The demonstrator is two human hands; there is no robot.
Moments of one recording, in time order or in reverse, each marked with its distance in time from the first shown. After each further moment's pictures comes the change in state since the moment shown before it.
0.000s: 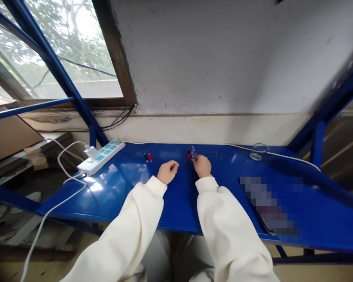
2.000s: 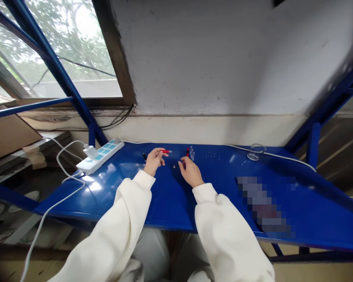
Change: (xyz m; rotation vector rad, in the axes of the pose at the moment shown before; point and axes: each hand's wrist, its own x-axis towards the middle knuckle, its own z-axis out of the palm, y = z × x) left_hand 0.029 0.002 -0.039 -0.456 0.118 -0.249; right_hand -0.051 -0.027 -0.007 0.308 0.083 -0.467
